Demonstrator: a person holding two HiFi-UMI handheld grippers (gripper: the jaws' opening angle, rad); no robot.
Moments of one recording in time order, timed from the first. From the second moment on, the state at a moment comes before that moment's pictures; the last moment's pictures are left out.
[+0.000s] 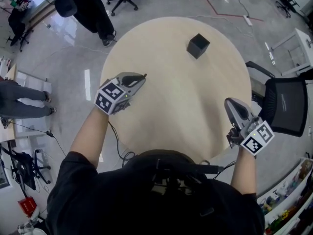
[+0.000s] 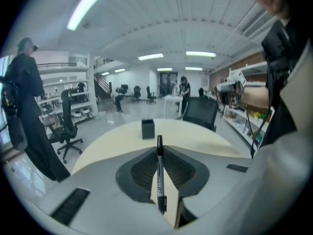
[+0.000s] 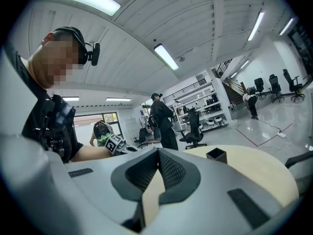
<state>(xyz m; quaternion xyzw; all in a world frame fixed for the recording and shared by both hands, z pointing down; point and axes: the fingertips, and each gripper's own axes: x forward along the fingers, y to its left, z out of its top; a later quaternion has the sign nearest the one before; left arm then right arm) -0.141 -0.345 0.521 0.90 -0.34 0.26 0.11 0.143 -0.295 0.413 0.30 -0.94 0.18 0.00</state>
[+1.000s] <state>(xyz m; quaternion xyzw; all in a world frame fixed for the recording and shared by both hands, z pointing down) -0.159 -0.324 0.308 0.92 -0.38 -0.07 0.05 0.121 -0.304 0.350 0.28 -0.95 0.13 -0.03</state>
